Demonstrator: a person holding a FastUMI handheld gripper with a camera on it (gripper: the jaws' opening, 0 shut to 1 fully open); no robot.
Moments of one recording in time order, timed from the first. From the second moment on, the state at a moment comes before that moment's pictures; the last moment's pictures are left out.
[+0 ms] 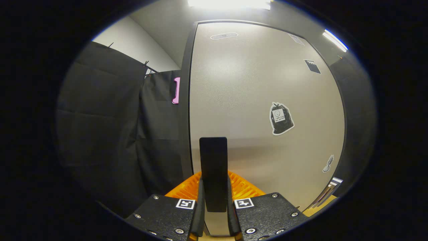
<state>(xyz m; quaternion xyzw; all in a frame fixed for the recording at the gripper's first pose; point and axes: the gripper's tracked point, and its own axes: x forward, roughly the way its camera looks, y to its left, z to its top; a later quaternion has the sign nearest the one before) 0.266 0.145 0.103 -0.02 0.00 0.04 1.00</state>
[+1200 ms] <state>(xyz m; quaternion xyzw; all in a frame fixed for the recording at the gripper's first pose) 0.147 0.094 0.117 -0.01 0.05 0.14 0.99</state>
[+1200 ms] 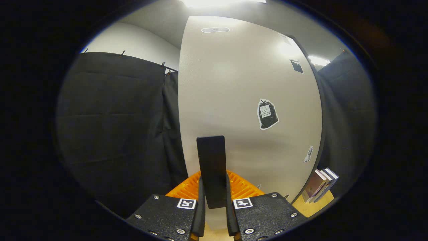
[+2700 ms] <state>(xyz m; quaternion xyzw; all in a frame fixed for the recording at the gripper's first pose) 0.040 -0.045 0.130 0.01 0.06 0.03 1.00</state>
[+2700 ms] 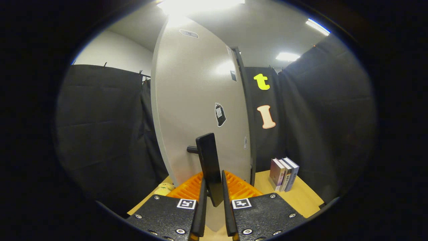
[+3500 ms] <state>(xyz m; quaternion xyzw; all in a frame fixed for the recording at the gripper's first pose) -0.009 -0.167 0.149 -0.04 0.01 -0.18 0.98</state>
